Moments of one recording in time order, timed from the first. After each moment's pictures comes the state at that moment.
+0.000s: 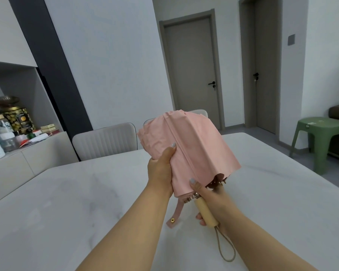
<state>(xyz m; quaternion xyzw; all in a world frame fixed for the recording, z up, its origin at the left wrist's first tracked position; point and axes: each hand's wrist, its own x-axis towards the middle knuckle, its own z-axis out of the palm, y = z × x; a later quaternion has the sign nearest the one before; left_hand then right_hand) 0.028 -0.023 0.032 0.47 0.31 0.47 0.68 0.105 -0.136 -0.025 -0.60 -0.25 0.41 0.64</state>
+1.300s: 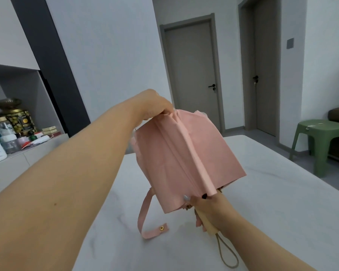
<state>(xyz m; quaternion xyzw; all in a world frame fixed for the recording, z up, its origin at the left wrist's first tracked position) 0.018 -0.014 0.206 0.87 0.38 0.23 0.23 0.101 -0.143 -0.026 -0.63 -0.40 0.35 0.56</state>
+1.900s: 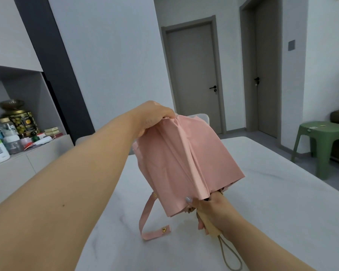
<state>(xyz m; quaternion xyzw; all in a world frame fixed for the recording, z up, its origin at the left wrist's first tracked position) 0.012 -0.008 0.187 0.83 0.36 0.25 0.34 0.104 -0.141 -0.032 -0.61 -0.42 0.36 0.57</state>
